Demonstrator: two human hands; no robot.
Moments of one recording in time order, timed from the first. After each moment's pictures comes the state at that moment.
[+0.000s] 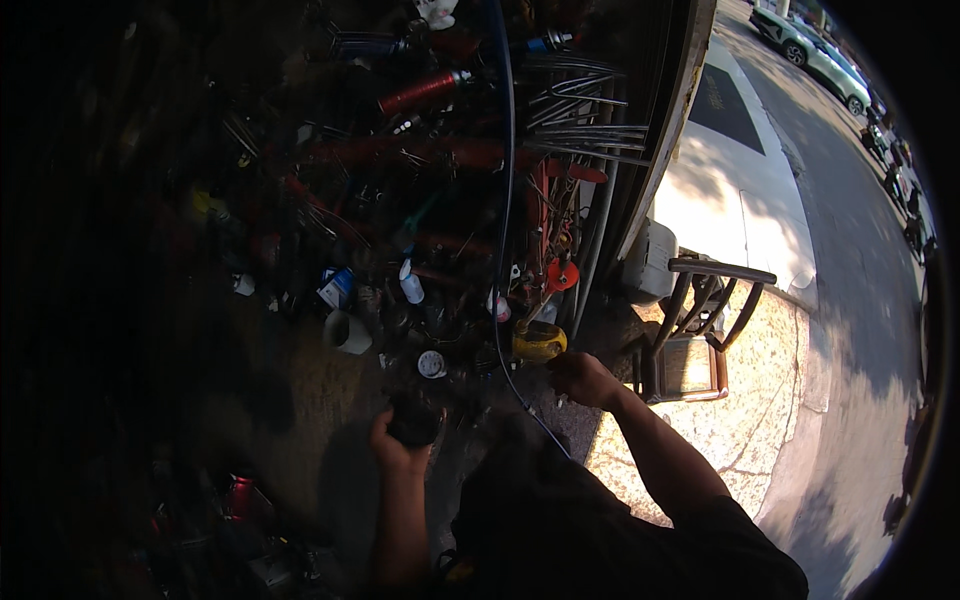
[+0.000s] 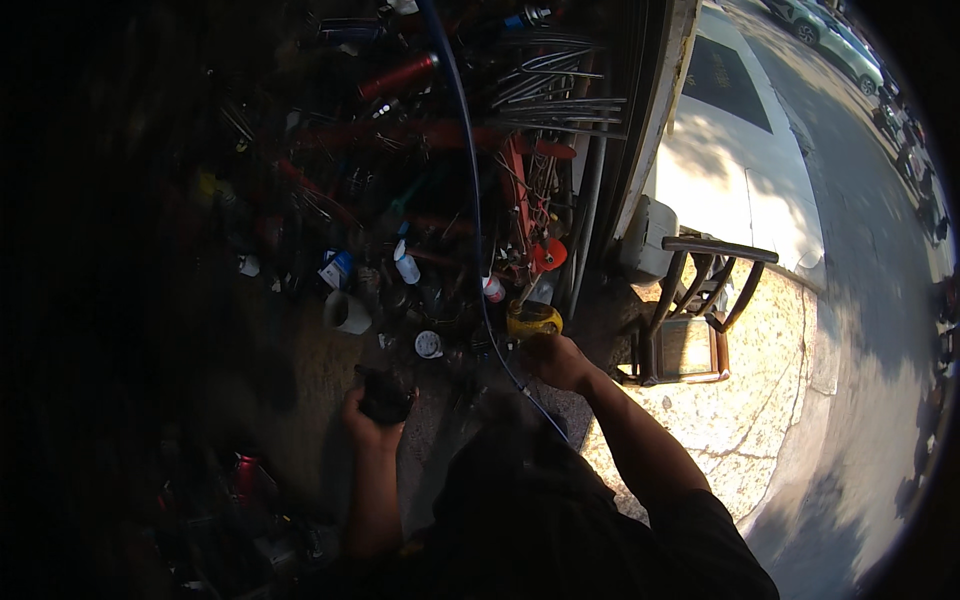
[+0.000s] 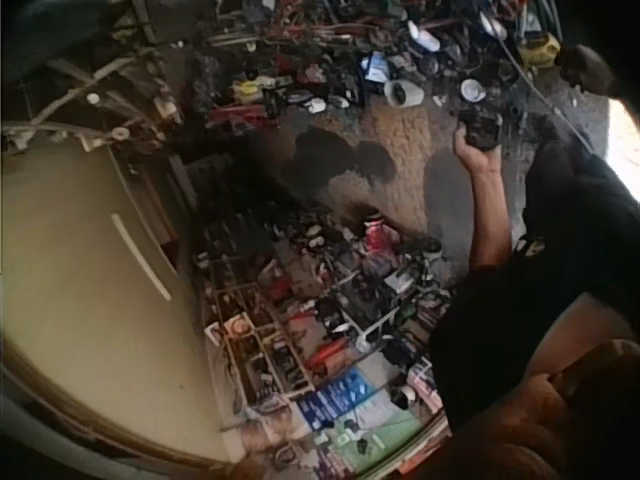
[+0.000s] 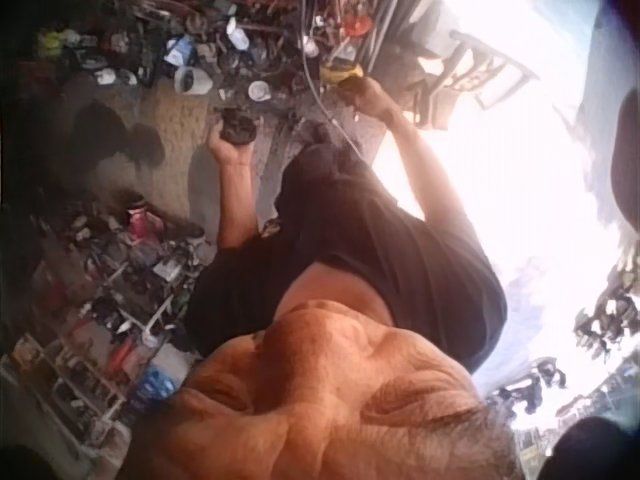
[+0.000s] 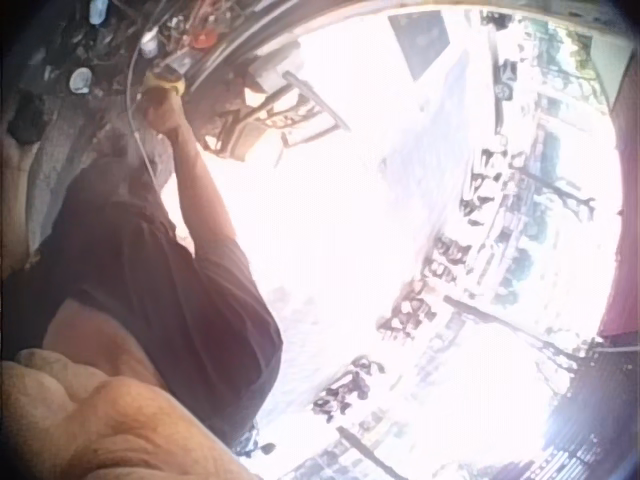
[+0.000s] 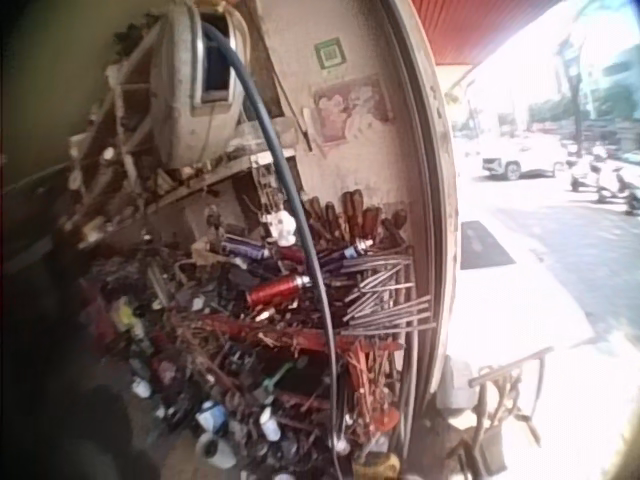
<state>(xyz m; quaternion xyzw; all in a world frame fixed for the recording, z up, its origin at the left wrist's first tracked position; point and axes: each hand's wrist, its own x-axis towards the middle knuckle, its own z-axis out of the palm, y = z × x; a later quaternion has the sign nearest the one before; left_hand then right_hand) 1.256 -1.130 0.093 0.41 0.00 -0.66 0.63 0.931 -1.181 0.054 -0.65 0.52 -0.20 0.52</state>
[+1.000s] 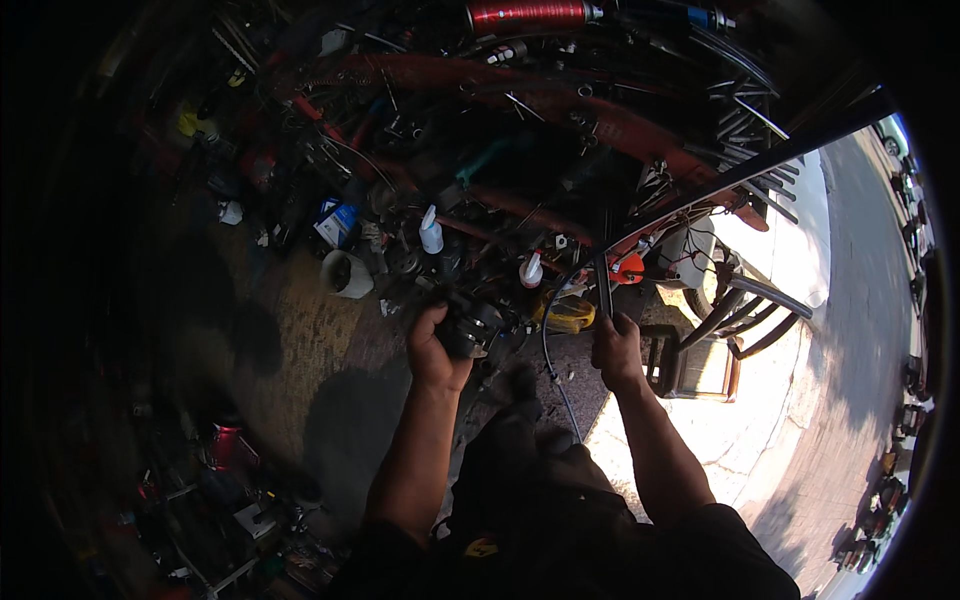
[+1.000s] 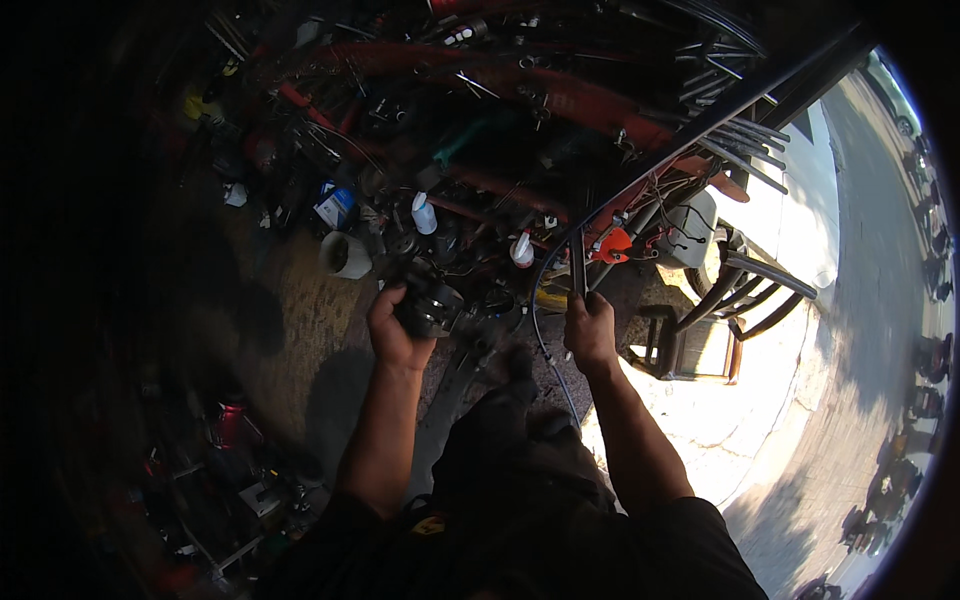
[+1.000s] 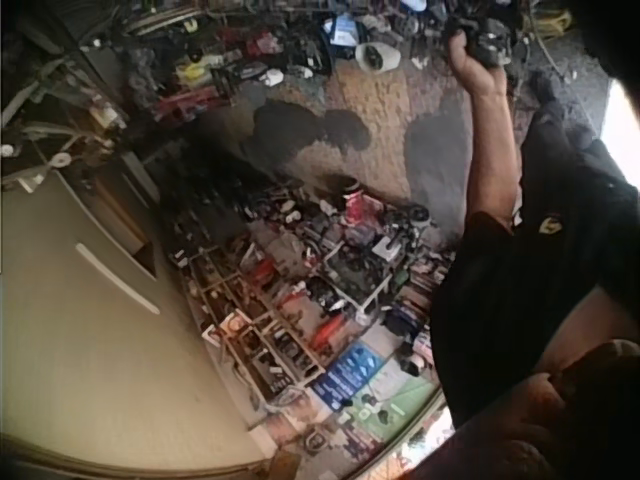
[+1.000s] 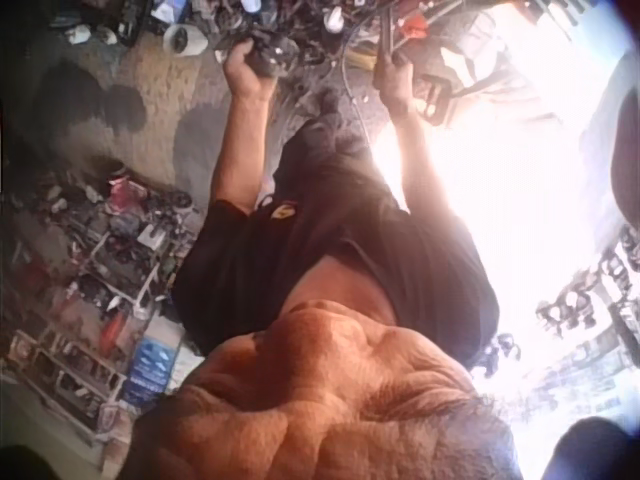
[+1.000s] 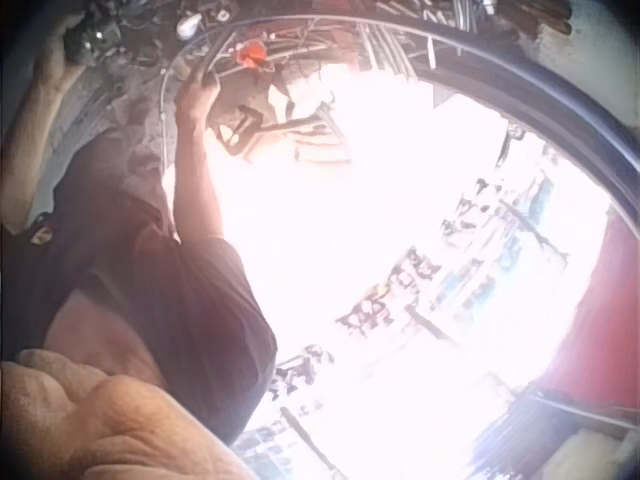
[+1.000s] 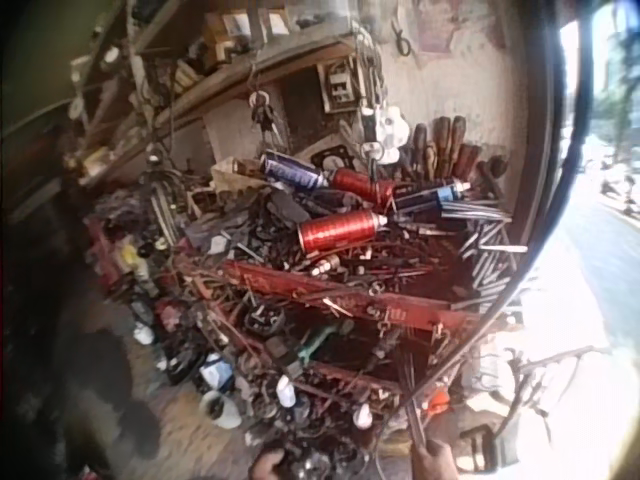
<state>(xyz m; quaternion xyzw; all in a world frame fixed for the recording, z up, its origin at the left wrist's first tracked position) 1.277 -1.304 0.061 0.33 -0.09 -0.70 0.63 1.018 -1.276 0.015 -0.25 0.65 -0.44 0.57</state>
